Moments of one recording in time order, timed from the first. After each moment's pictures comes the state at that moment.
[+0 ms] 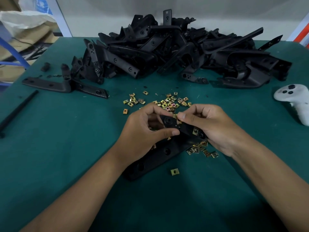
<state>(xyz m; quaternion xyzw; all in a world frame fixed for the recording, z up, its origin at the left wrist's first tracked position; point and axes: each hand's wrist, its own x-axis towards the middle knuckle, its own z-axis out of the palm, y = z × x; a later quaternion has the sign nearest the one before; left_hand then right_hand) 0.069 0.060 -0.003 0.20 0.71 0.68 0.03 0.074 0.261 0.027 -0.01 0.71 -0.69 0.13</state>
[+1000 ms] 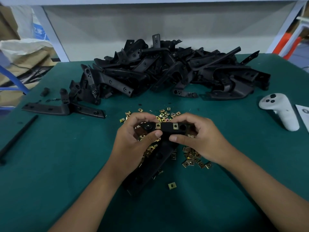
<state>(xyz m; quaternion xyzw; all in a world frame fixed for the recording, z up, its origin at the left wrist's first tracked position) 0.062 0.054 -0.001 0.17 0.67 0.72 -0.04 0.068 0.272 0.011 -0.17 0.82 -0.55 -0.02</state>
